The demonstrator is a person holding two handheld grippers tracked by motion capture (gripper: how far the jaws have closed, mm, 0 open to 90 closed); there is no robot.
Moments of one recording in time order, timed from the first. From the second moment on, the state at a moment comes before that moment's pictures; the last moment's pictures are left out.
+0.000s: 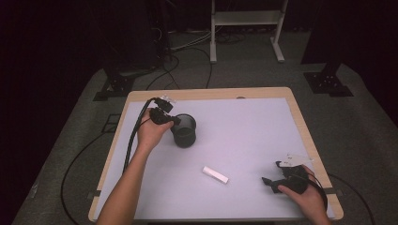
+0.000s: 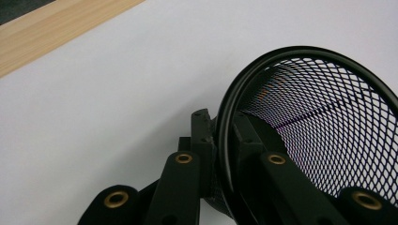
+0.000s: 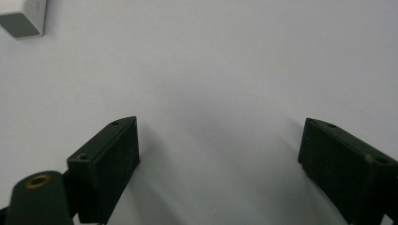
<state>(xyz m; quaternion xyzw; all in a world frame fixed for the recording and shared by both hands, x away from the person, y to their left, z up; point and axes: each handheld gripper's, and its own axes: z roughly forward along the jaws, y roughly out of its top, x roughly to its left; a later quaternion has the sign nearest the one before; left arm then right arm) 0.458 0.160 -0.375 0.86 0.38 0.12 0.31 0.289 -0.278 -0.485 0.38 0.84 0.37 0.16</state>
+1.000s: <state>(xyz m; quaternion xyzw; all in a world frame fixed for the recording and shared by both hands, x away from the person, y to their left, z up) 0.423 0.106 -0.366 0.88 0.31 0.08 0.34 0.289 -0.278 -0.485 0.38 0.84 0.37 0.16</state>
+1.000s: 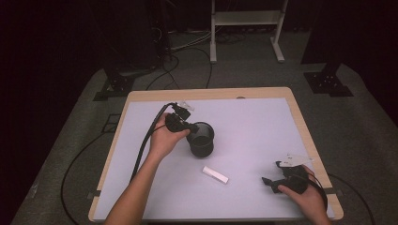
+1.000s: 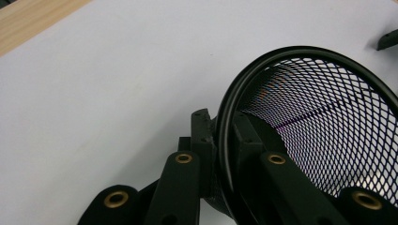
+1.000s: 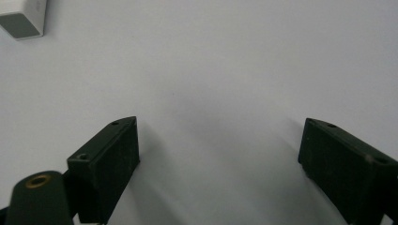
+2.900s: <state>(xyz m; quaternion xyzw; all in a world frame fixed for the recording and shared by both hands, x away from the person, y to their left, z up) 0.421 0.075 -0.386 0.89 0.30 0.06 0.35 0.289 -0.278 -0.485 0.38 0.84 0.37 0.16</state>
